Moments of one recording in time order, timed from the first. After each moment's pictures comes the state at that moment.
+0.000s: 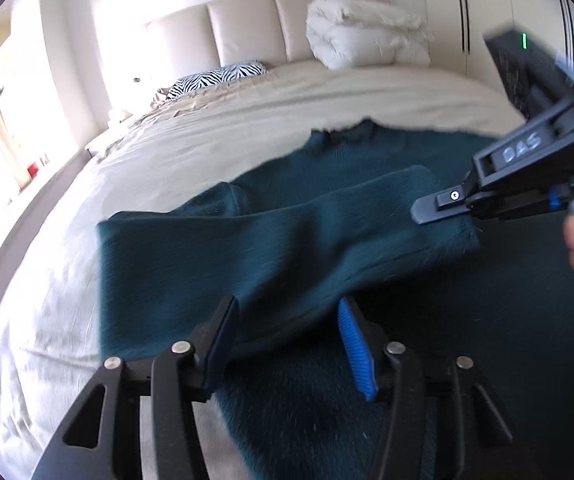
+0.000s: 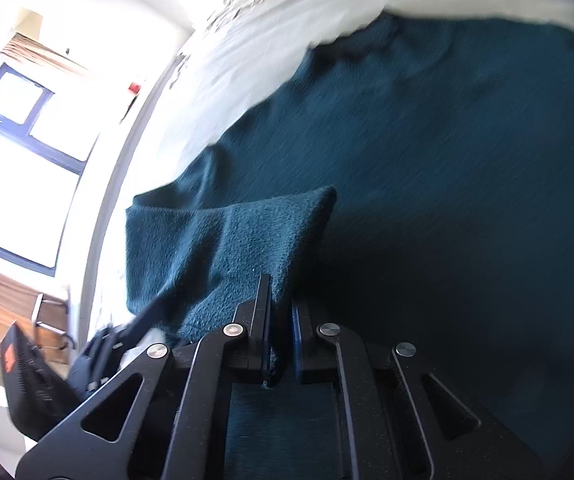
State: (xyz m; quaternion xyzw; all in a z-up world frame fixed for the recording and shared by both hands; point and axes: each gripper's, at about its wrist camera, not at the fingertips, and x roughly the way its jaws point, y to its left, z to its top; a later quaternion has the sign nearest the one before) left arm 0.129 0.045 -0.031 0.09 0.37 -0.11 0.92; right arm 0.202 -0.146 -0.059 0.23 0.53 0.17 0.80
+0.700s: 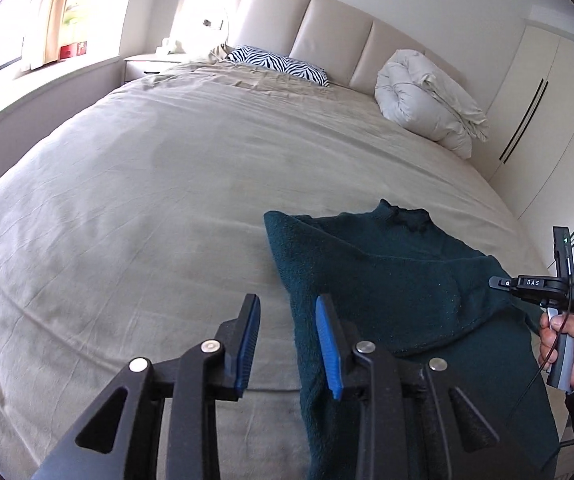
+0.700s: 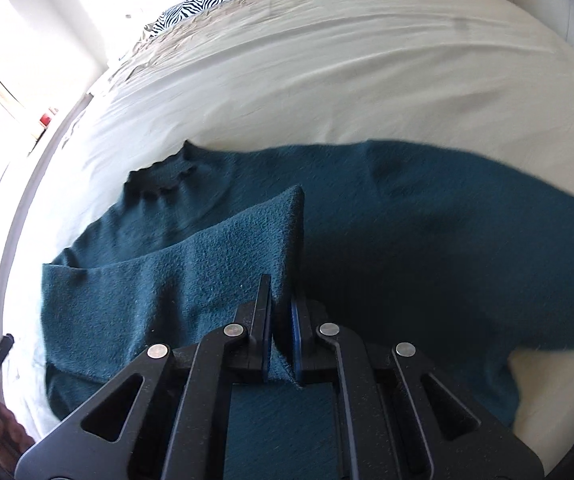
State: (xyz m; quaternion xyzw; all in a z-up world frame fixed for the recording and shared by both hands) left arm 0.182 0.153 -0.004 -0.13 0.39 -0.09 0.91; right arm 0.252 -0.281 -0.038 0.13 0.51 0.00 0.85
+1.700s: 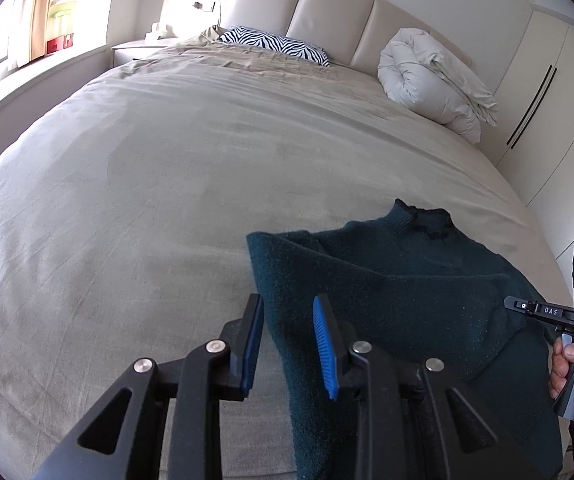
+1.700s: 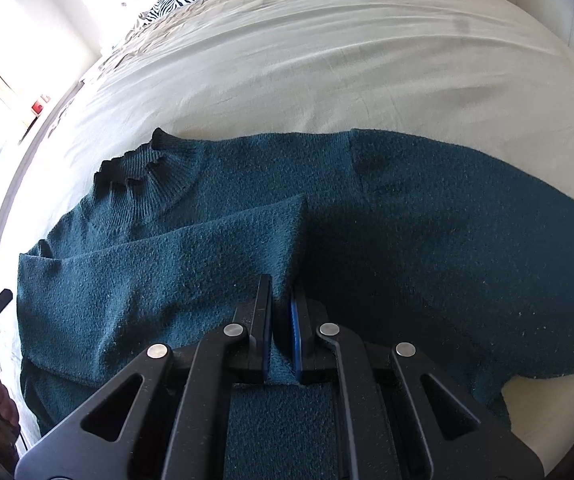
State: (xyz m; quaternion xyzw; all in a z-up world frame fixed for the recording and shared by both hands) left arm 0.248 0.131 -0.021 -0.12 0.42 -0.10 0.89; right arm 0.262 -0.274 -0.062 0.13 0.52 0.00 0.85
